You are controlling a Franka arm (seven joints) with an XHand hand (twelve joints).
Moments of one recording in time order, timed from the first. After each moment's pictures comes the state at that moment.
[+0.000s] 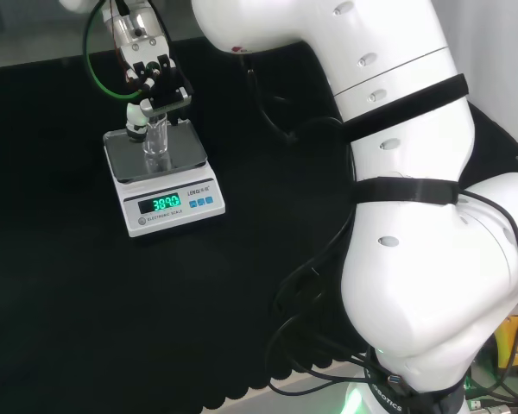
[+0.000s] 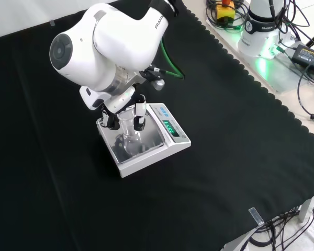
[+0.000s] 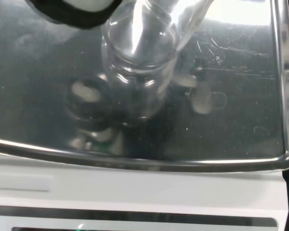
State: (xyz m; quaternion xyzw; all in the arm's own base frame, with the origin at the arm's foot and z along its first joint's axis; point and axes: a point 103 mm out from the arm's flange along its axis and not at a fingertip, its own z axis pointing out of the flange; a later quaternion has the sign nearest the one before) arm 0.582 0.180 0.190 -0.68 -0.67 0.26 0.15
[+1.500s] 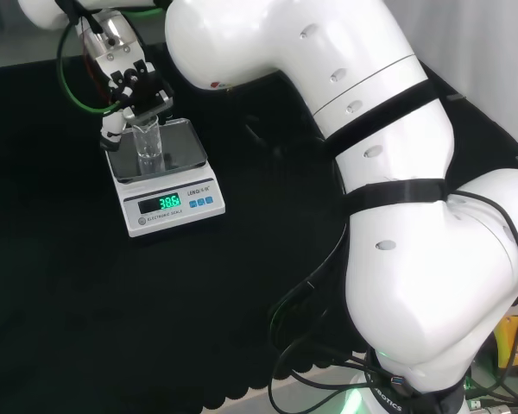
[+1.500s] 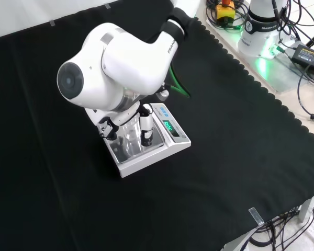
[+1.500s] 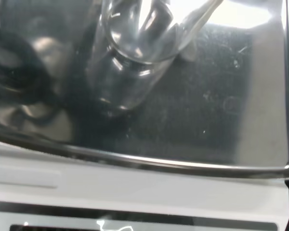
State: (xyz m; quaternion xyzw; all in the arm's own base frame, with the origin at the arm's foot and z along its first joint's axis) arm 0.585 0.207 0.180 -0.67 -0.66 0.32 0.10
